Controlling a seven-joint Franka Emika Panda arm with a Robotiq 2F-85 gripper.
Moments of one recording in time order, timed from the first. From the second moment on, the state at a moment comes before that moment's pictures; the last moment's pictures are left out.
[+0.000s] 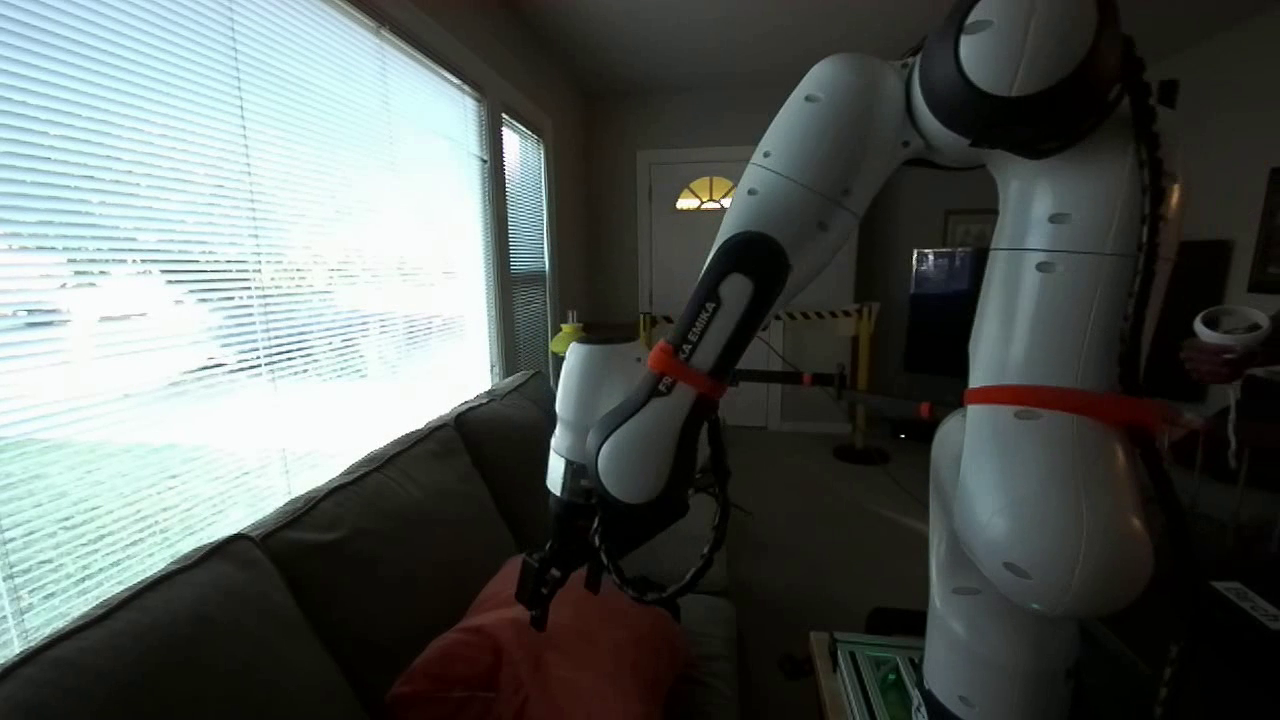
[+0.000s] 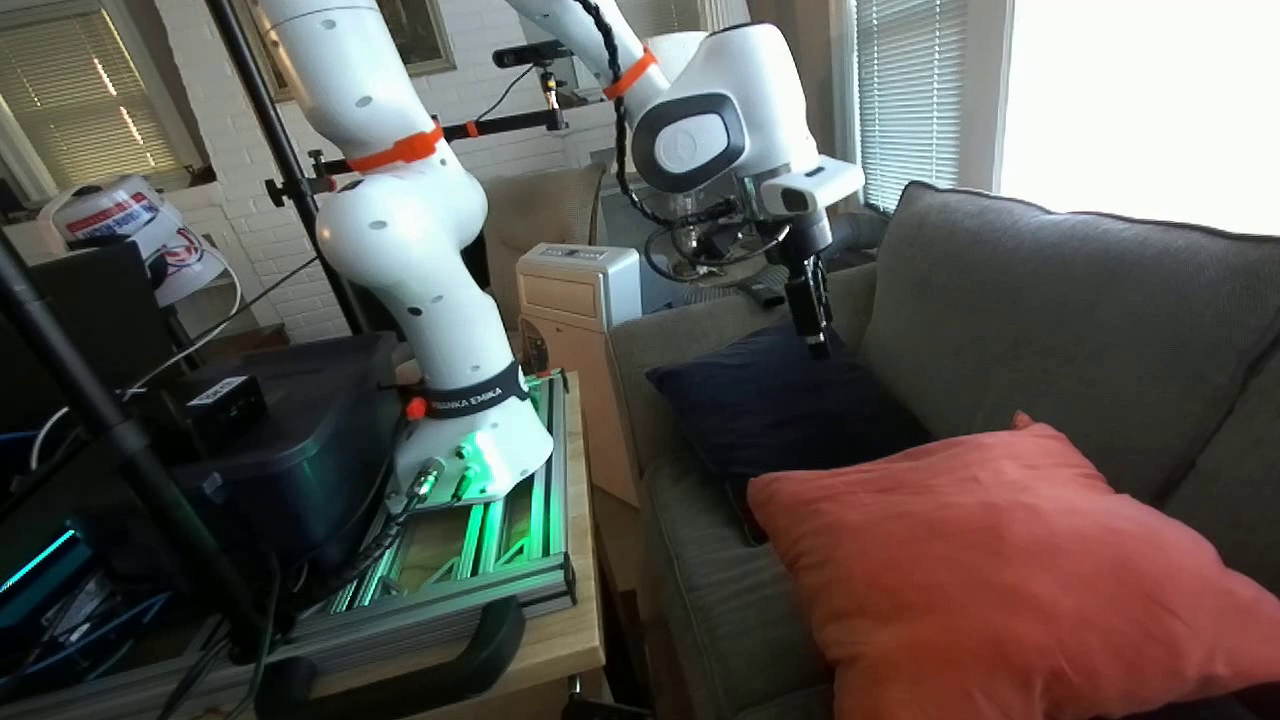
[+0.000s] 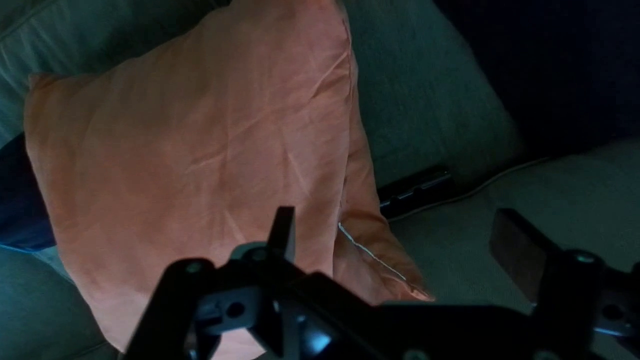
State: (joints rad) arm -0.21 -0.11 -0.01 -2.75 -0.05 2.84 0.29
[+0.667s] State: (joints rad) arm -0.18 0.15 -0.15 -2.74 0.05 3.19 -0.09
